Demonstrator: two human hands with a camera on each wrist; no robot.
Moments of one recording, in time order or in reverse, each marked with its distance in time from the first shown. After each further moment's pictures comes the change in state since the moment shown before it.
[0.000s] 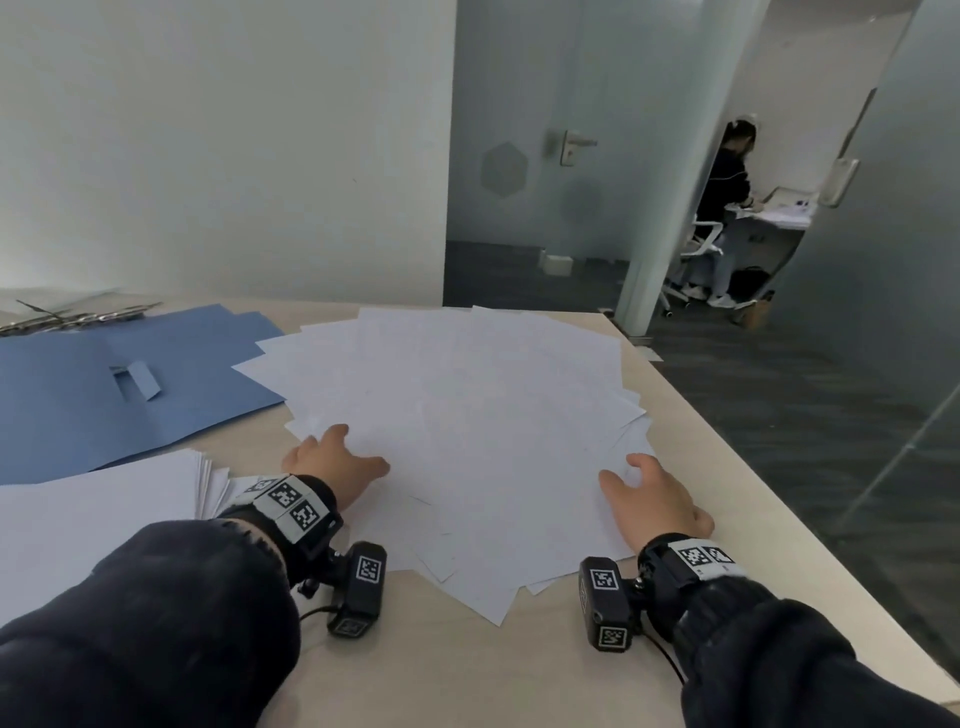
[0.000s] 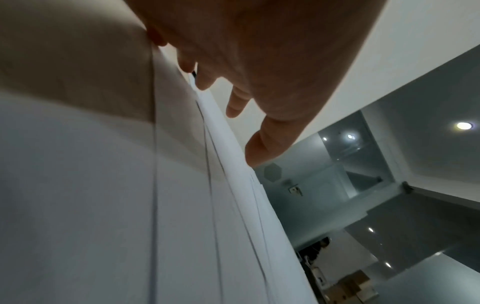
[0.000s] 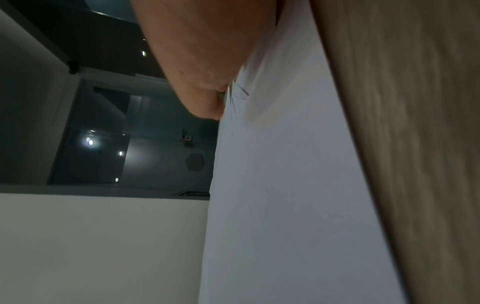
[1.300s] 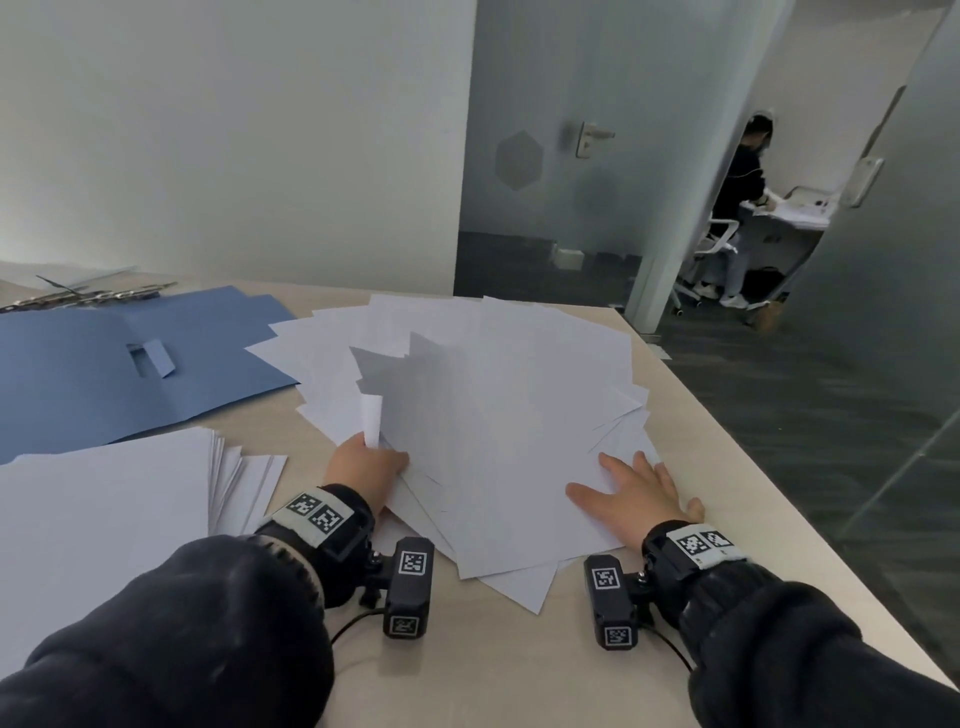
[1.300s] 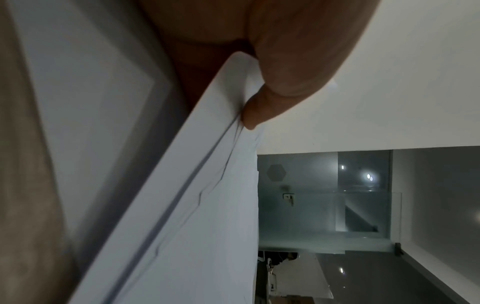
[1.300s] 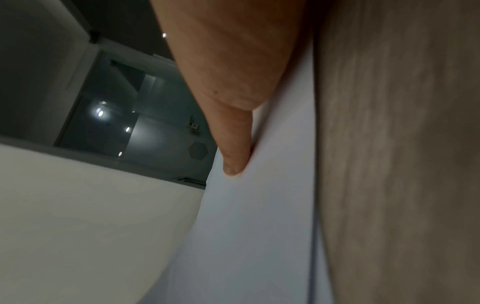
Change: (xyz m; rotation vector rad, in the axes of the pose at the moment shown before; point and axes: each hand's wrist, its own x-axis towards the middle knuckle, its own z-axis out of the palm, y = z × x) left_hand -0.029 0.008 0.030 -0.925 -0.055 -0.125; right_hand -0.010 -0.008 -0.003 -0.273 -0.291 -0.155
